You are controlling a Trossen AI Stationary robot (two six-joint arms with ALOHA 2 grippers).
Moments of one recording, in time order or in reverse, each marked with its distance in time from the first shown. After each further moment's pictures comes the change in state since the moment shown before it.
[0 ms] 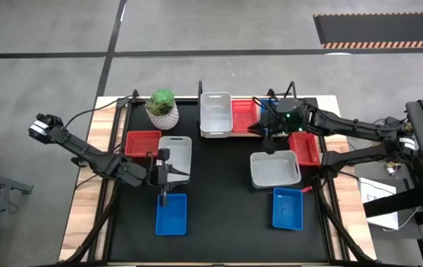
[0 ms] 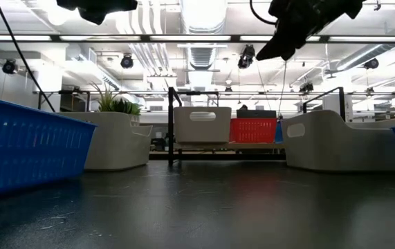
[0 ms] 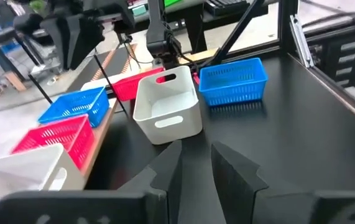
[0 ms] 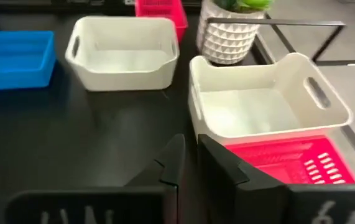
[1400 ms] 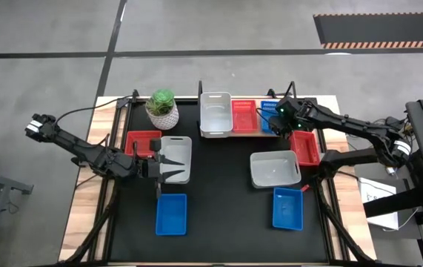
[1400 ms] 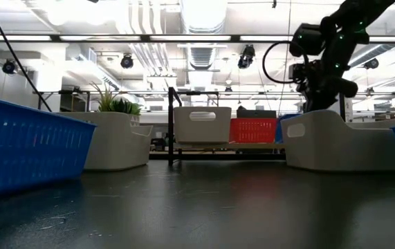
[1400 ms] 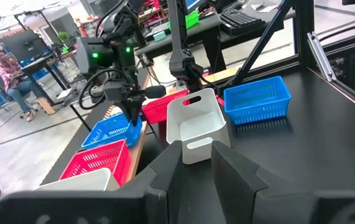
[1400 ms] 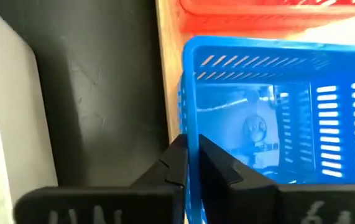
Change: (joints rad) left arm 0.027 -0.120 0.060 -0.087 -0.034 0.160; right arm -0.314 0.076 -0.137 -0.330 0.118 -0.388
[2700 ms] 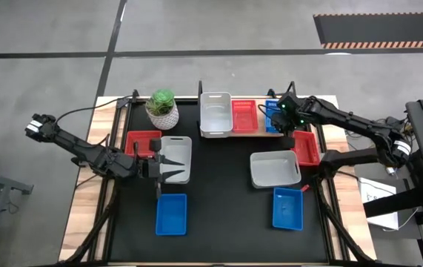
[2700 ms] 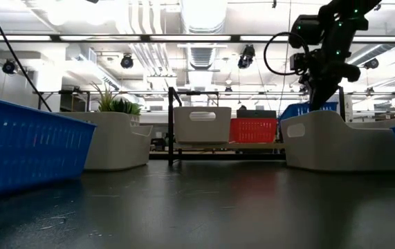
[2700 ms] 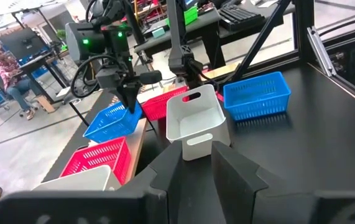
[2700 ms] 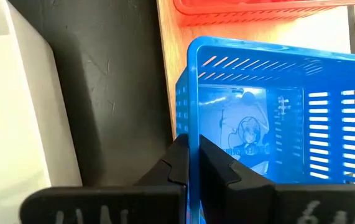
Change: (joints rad) left arm 0.000 0.000 0.001 -0.021 0.000 0.000; right arm -0.001 0.000 0.120 -0.179 0.002 0.026
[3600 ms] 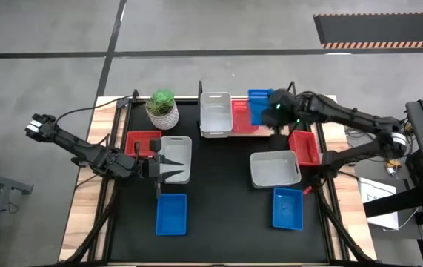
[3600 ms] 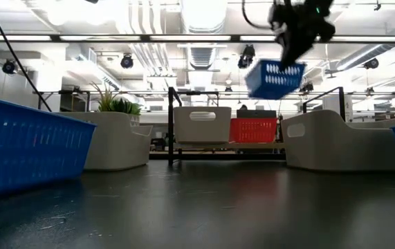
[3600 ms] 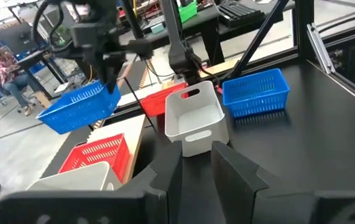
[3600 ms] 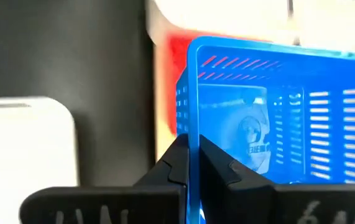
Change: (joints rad) left arm 0.000 0.001 0.014 -0.032 0.000 -0.016; right arm 0.218 0.068 0.313 -0.074 0.089 0.061
